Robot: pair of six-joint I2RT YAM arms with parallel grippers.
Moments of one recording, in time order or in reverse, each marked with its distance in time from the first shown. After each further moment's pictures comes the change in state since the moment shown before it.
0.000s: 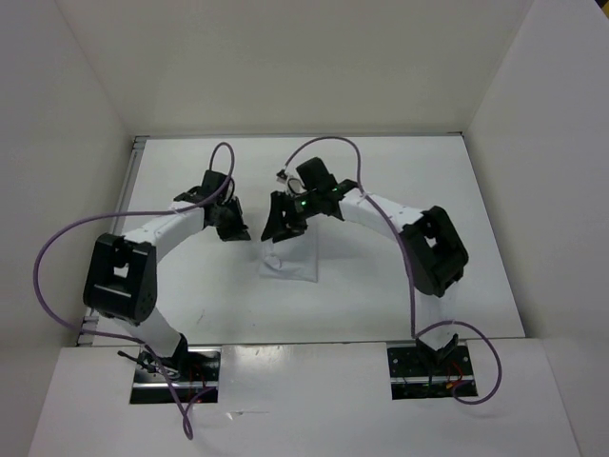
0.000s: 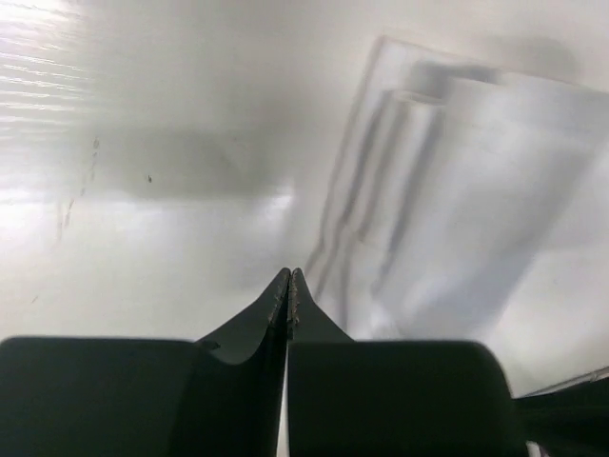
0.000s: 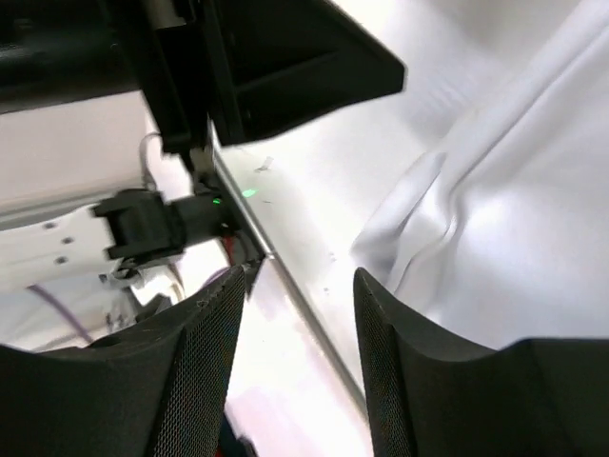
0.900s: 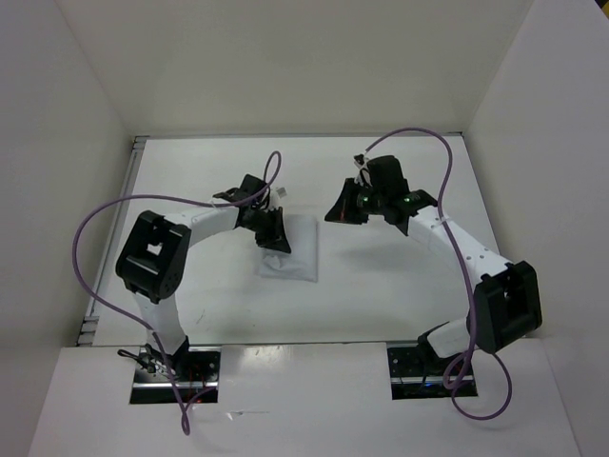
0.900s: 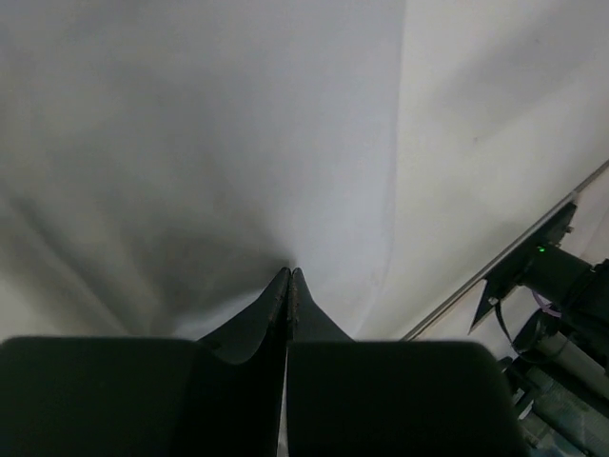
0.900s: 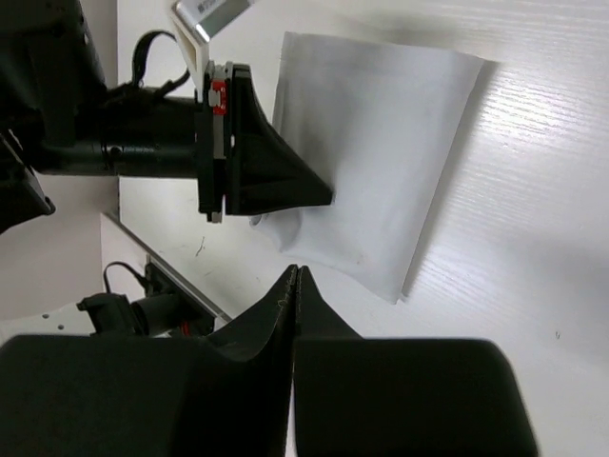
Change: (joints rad) left arm -0.174 0.179 0.137 0.060 0.346 0.126; right arm -0.243 -0.573 -0.356 -0.063 0.333 0.023
